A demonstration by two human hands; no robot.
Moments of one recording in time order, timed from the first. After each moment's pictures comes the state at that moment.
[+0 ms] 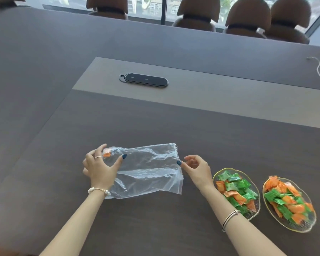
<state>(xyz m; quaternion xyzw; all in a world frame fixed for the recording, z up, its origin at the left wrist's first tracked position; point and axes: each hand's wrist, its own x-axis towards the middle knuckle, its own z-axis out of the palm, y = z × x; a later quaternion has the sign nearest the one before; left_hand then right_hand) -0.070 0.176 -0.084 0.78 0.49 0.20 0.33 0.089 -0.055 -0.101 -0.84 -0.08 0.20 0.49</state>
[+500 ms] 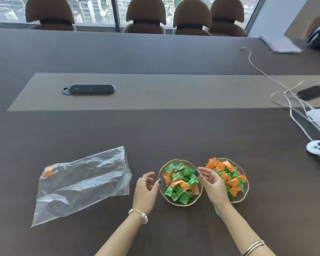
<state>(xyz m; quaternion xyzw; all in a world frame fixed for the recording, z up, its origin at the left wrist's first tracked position) 0.018 -0.066 -0.101 0.75 0.31 0.02 0.59 0.098 -0.259 -0.073 -0.74 0.07 0.16 0.65</state>
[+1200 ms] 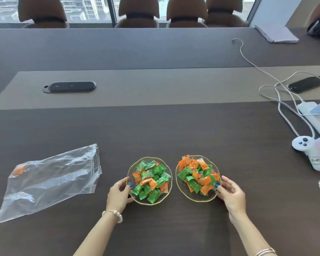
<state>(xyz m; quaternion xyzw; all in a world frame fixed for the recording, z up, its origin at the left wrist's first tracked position) 0.030 -0.101 -0.137 0.62 0.44 0.01 0.65 0.141 -0.415 -0.132 -0.72 0.22 0.10 0.65</state>
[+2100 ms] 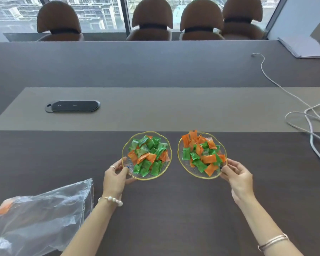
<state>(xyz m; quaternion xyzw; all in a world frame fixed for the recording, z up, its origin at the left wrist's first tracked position) 0.191 -0.047 -0.073 0.56 0.41 0.16 0.70 0.326 -0.337 -0.081 -0.66 0.15 0.09 0.73</state>
